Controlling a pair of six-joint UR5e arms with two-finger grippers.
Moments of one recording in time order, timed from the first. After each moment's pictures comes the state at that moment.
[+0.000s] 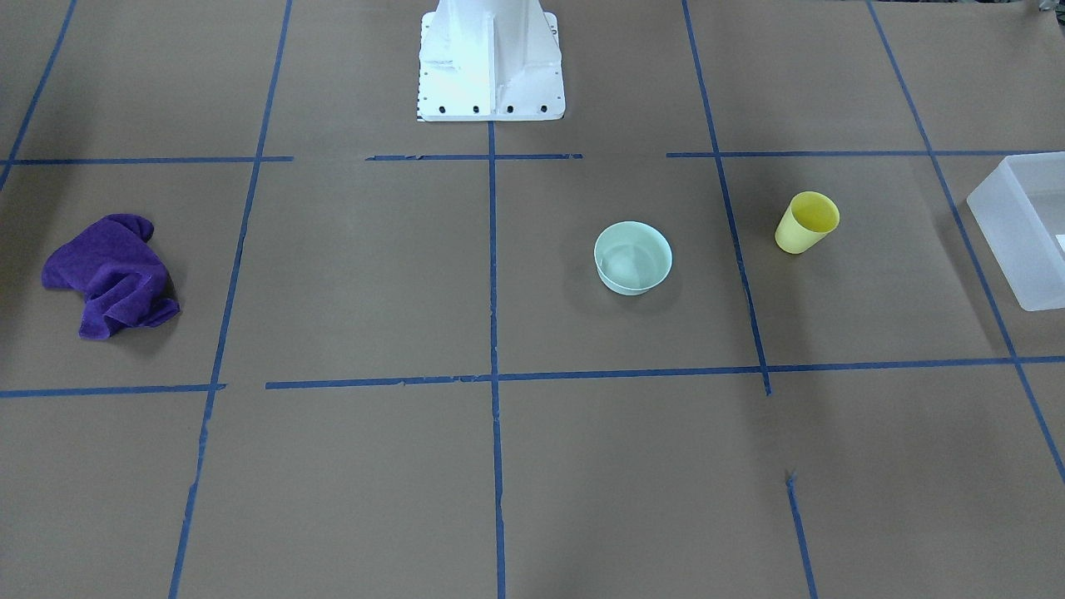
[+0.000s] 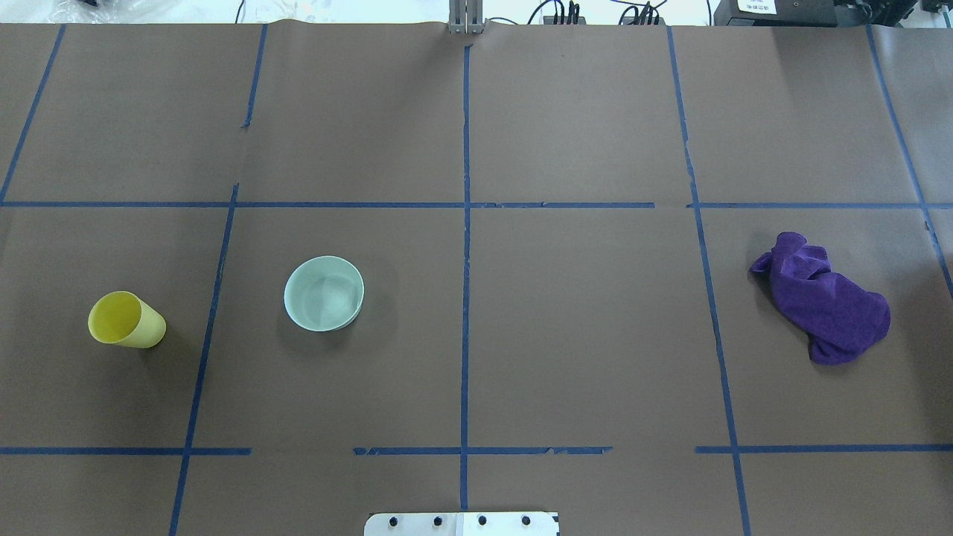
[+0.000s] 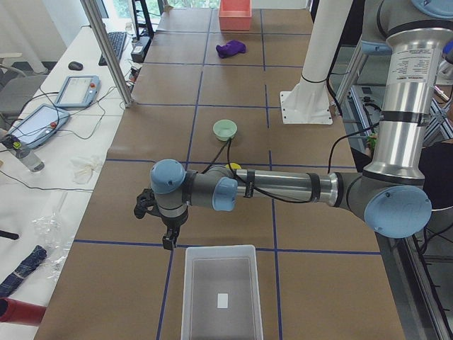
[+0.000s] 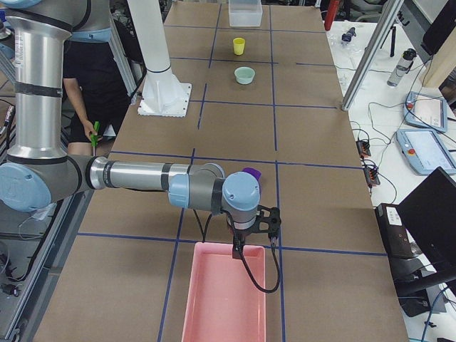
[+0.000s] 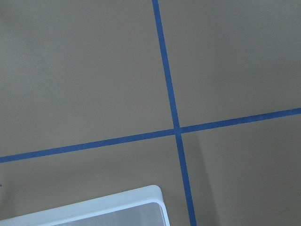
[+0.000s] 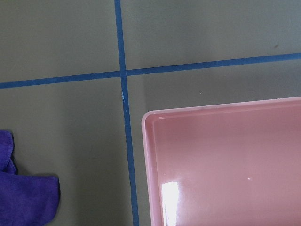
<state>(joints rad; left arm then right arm) -1.56 -1.65 -1.54 -1.66 -2.32 0.07 1.68 -1.69 1.71 -1.63 2.36 0.00</state>
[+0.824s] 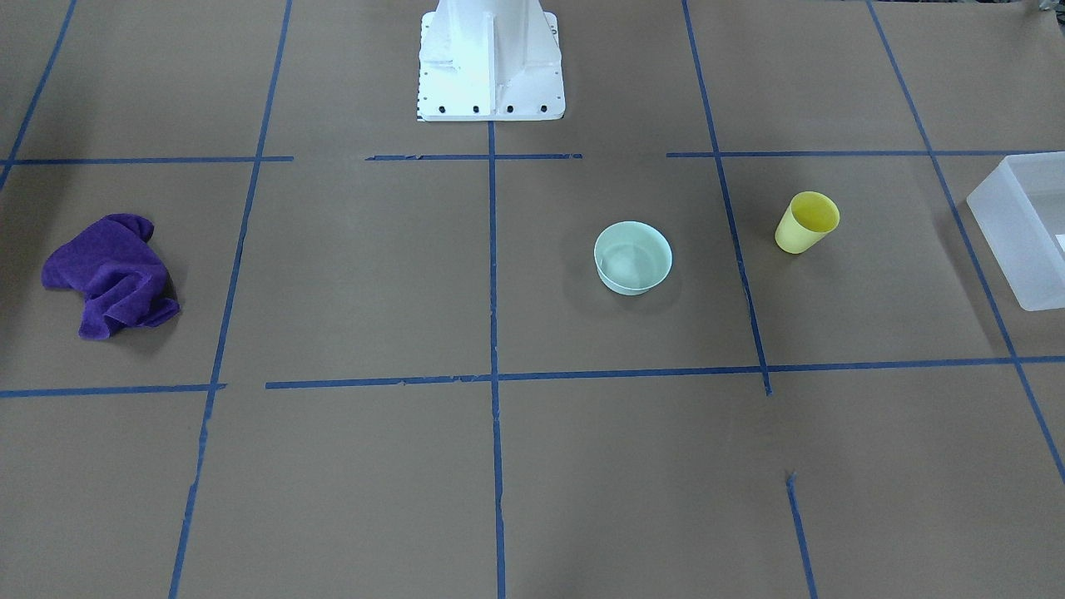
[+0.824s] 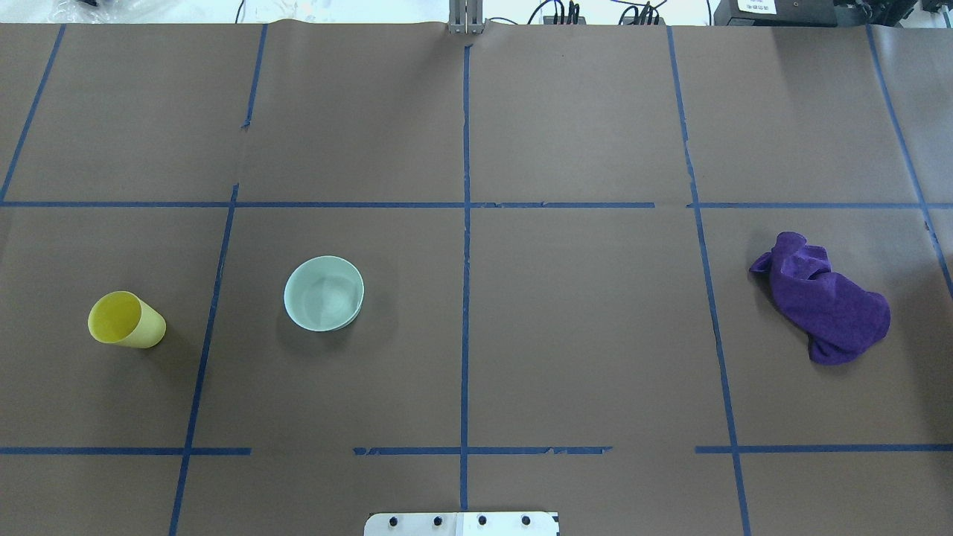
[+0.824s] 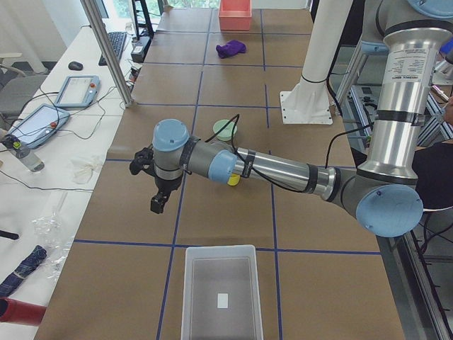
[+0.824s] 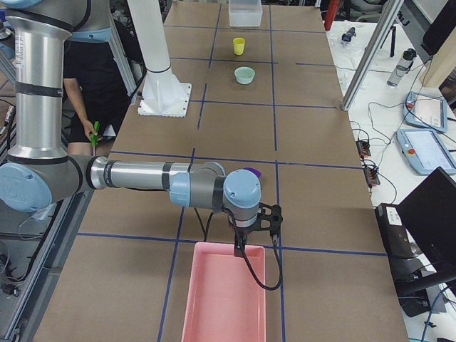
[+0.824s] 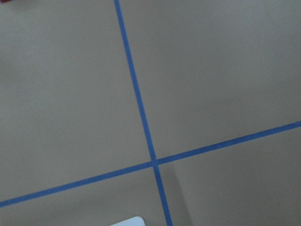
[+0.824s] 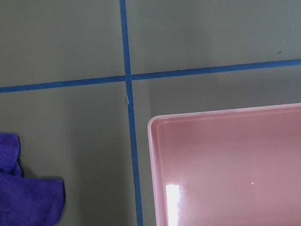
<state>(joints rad) -1.52 -1.68 -1.71 -1.73 -2.32 0.07 1.68 -1.68 1.71 -1.63 2.37 0.00</state>
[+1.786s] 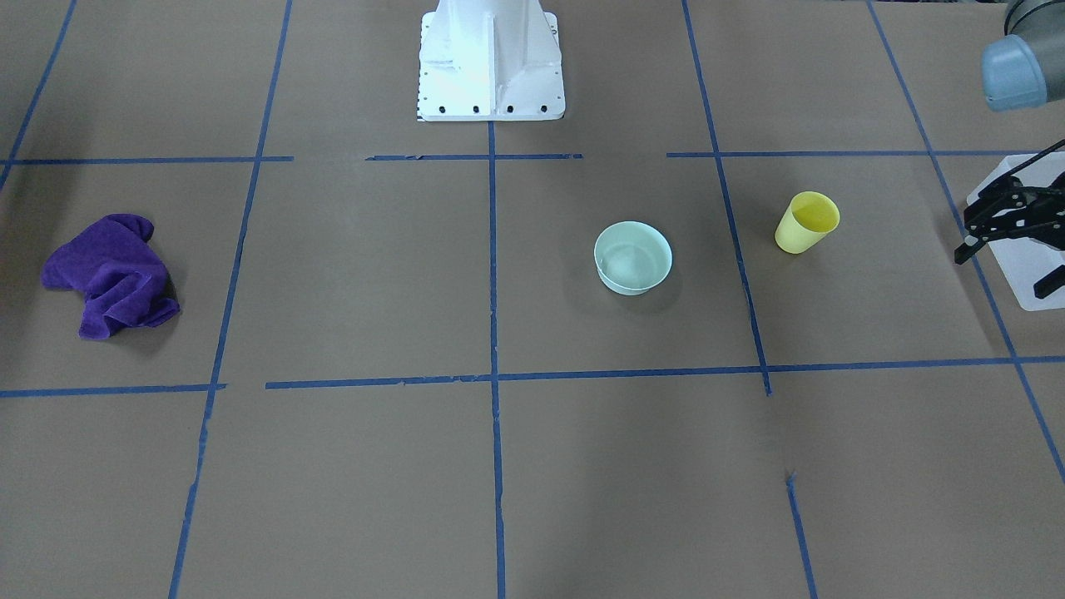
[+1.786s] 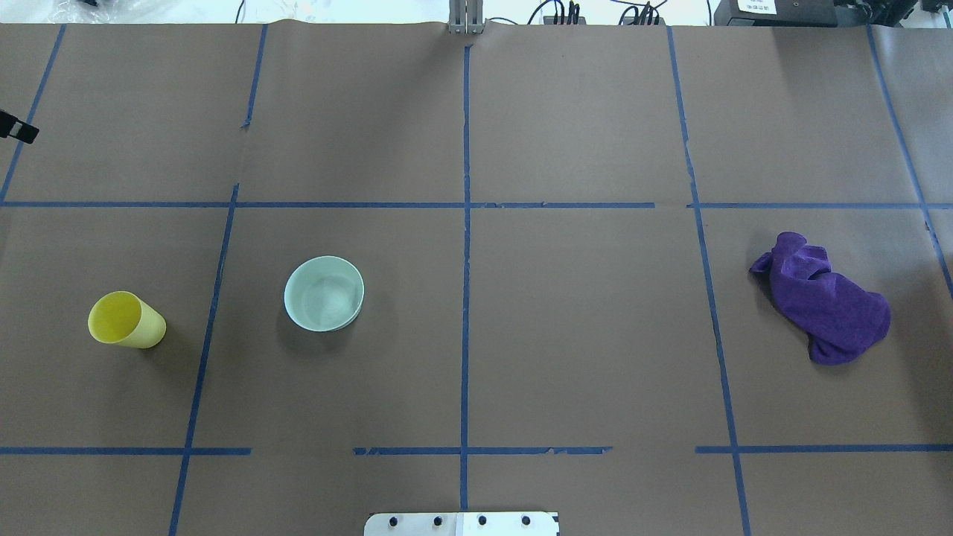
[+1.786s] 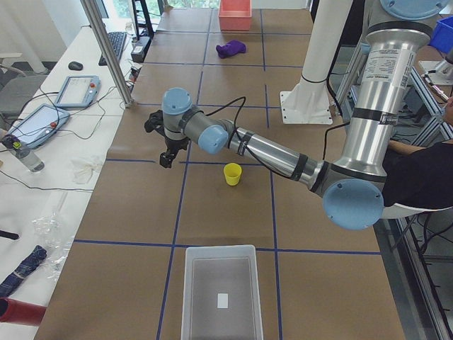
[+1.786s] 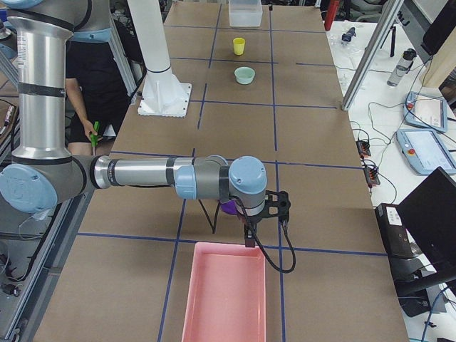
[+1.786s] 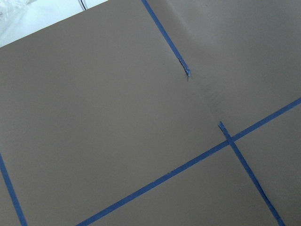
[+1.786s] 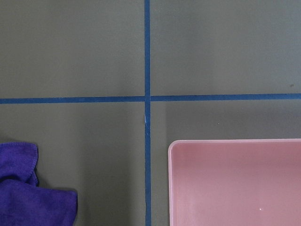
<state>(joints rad) -1.30 -1.74 -1.79 -1.80 -2.35 -0.13 1.66 -1.66 1.74 -1.58 2.37 0.00</state>
